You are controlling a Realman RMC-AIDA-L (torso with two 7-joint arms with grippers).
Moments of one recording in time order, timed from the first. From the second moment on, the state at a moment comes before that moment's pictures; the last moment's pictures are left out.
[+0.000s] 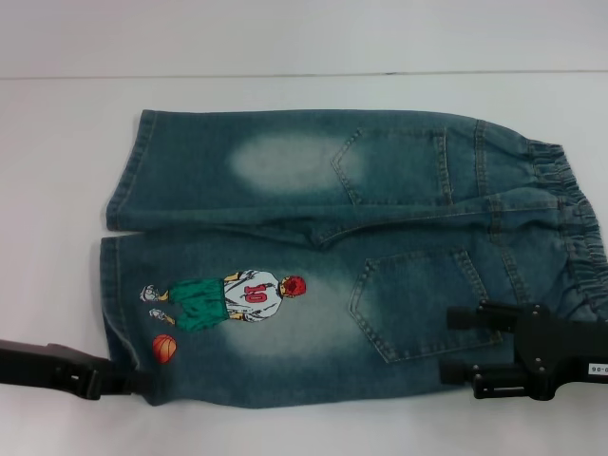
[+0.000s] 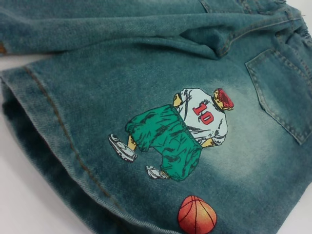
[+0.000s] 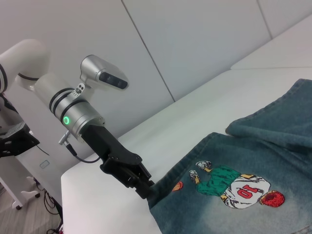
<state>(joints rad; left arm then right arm) -0.44 -2.16 0.59 1.02 2.58 1.73 -2.02 0.39 2.05 -0.67 -0.54 -2.06 -1.74 1.36</state>
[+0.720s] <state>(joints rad) -0.43 -2.17 0.59 1.07 2.57 1.72 -2.08 0.39 2.05 -0.67 -0.54 -2.06 -1.74 1.36</state>
